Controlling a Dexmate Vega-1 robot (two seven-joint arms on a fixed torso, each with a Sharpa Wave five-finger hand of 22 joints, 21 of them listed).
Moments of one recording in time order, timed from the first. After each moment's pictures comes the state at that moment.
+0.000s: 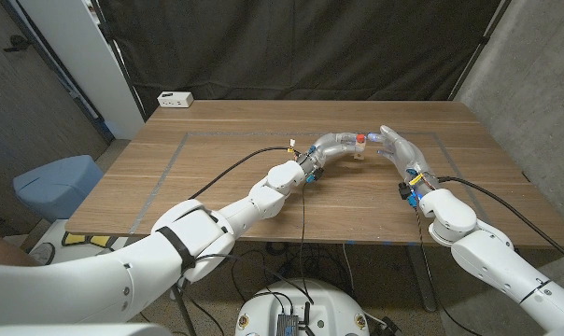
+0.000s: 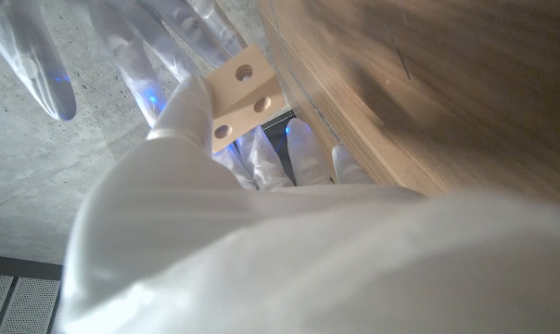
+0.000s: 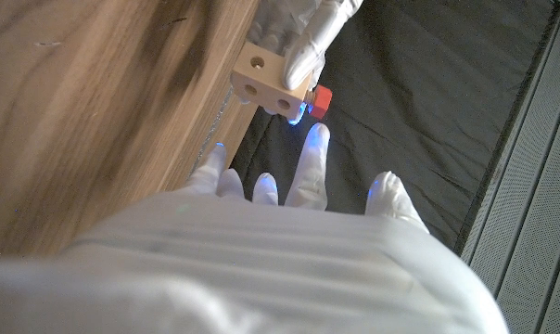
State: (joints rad) left arm 0.40 -0.04 0.76 -0.57 -0.30 -0.56 -0.21; left_hand 1.02 0.03 0.30 -0.19 0.27 0.83 -0.21 0.38 0.21 0.86 -0.21 0.33 0.51 0.51 -0.05 0.22 0.25 0.14 0.13 0.20 0.18; right arm -1.27 -0.74 -0.21 -1.92 0.52 0.11 -0.28; right_hand 0.28 0.10 0.30 -0.15 0.17 0.72 -0.06 0.20 0.20 0.02 0.04 0.19 0.18 -0.08 0.18 0.20 0.19 0.16 0.20 0.18 0.16
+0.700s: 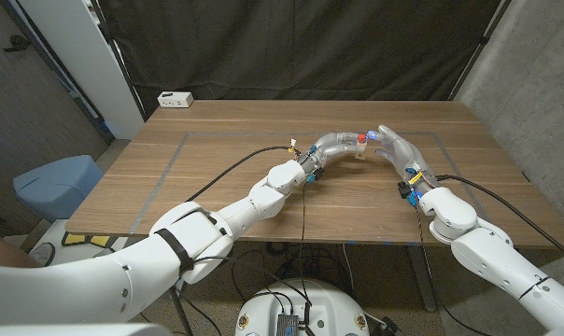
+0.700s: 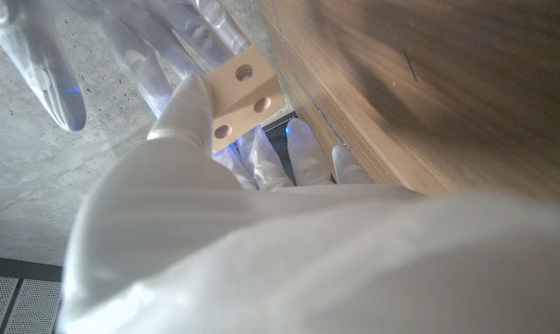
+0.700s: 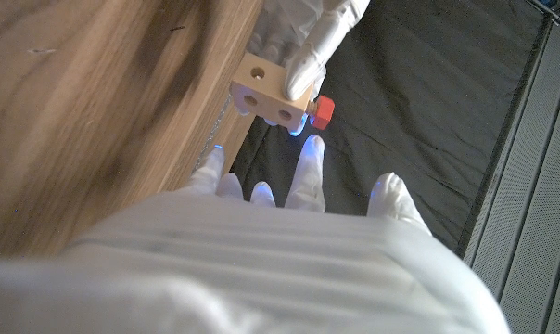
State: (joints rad) left arm 0.41 -0.03 0.77 -0.60 -0.29 -0.55 -0.21; left_hand 1.02 0.03 0.30 -0.19 0.27 0.83 -0.21 0.38 0.21 0.86 -0.21 0.32 0.51 0.51 -0.05 0.22 0.25 0.14 0.13 0.20 0.18; right arm -1.25 -0.74 -0.22 -1.89 0.54 0.11 -0.23; right_hand 0.26 0.09 0.29 -0.14 0.17 0.61 -0.08 0.18 0.20 -0.06 0.05 0.18 0.18 -0.12 0.20 0.19 0.19 0.14 0.21 0.18 0.16
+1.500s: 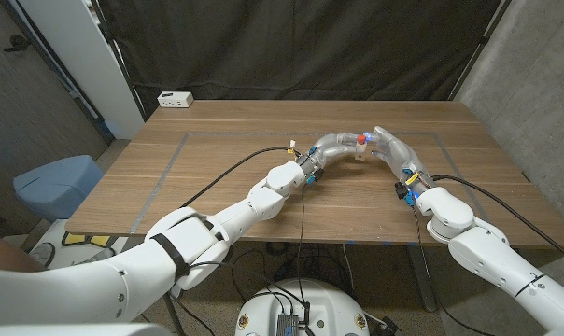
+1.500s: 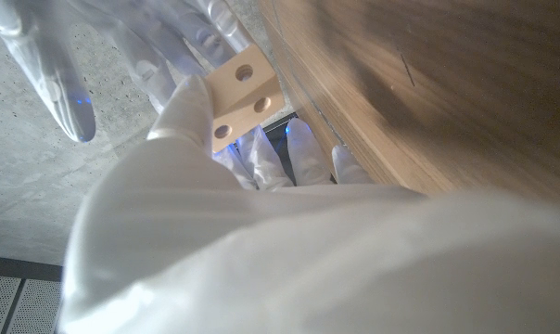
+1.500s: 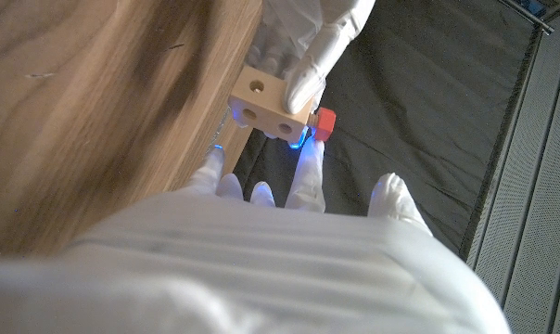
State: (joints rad) left arm 0.44 0.00 0.77 -0.66 -0.29 -0.52 -0.20; left_hand 1.02 0.03 0.30 -0.19 0.27 0.83 -0.21 0.38 0.21 0.86 -0.21 0.32 0.51 0.51 -0.05 0.22 0.25 0.14 0.13 0.20 0.18; right arm -1.23 -0.74 -0.24 -1.87 0.55 0.12 -0.21; right_hand 0.26 0.09 0.29 -0.14 0.17 0.62 -0.07 0.19 0.20 -0.06 0.05 0.18 0.18 -0.13 0.20 0.19 0.19 0.14 0.21 0.18 0.16
